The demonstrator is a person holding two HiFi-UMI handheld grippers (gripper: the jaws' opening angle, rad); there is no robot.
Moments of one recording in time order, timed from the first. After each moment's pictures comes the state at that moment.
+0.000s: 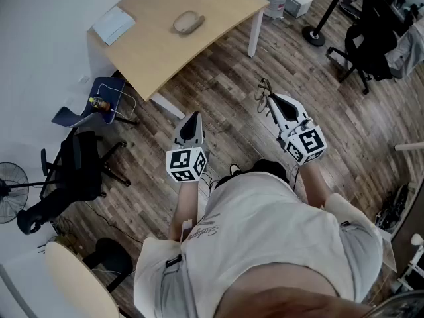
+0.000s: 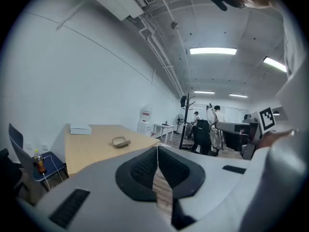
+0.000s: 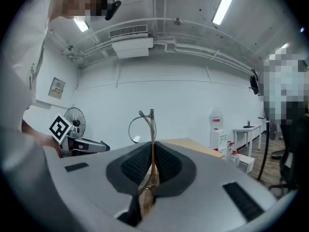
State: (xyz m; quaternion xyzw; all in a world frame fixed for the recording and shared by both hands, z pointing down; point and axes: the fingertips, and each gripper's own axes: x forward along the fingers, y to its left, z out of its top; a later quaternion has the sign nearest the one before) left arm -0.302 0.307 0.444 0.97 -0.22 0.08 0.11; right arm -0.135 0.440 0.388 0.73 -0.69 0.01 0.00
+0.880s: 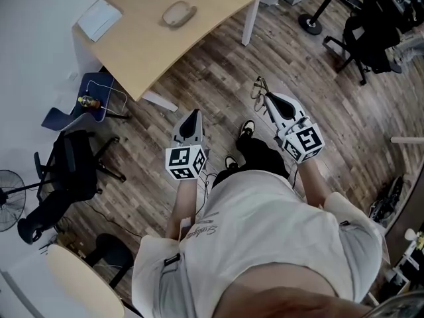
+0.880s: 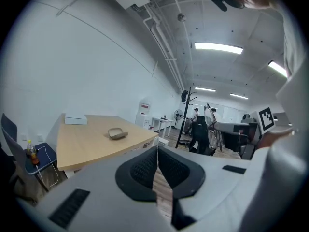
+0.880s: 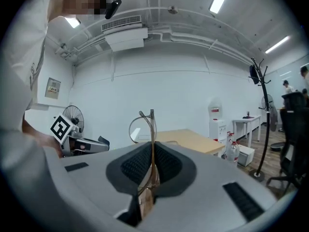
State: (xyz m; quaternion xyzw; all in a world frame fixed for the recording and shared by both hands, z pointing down) left arm -0.263 0.282 0.475 0.96 -0.21 0.11 0.14; right arm -0.105 0.408 0.420 0.73 -0.69 0.06 0.01
